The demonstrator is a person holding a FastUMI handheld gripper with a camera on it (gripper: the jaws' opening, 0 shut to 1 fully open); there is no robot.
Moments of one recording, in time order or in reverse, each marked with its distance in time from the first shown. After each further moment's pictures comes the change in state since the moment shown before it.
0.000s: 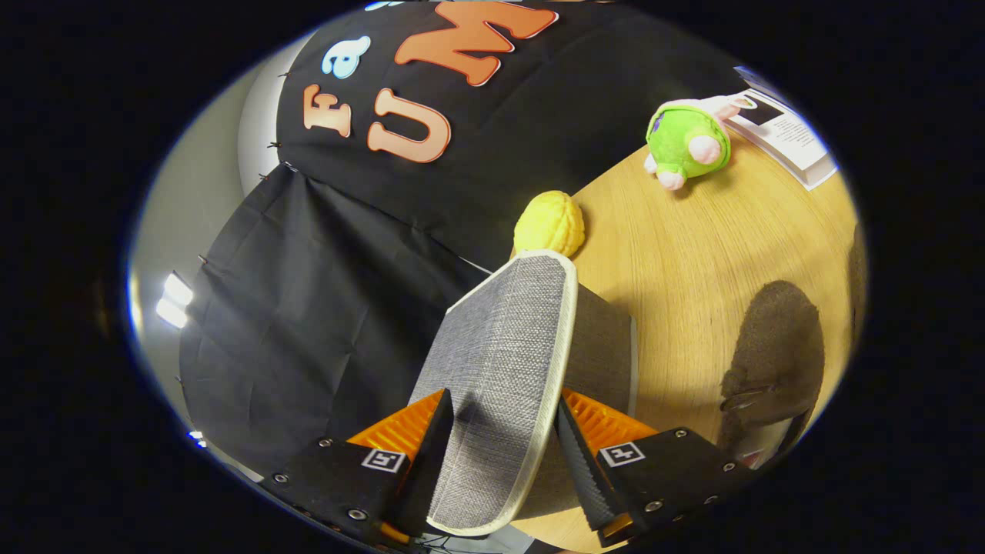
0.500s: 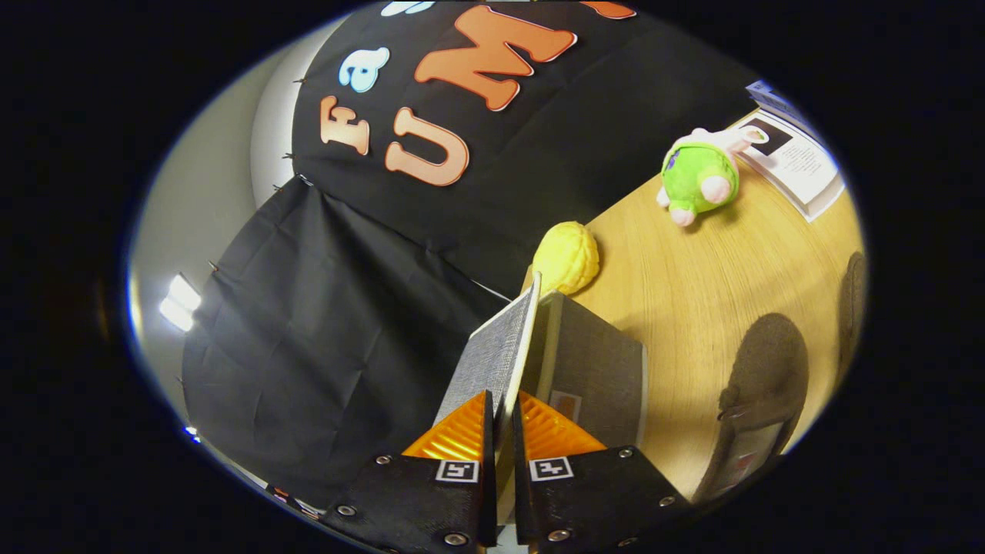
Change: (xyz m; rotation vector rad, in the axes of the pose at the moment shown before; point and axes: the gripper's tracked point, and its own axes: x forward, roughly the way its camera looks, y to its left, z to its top) arm -0.023 0.038 0.028 -0.030 -0.088 0.040
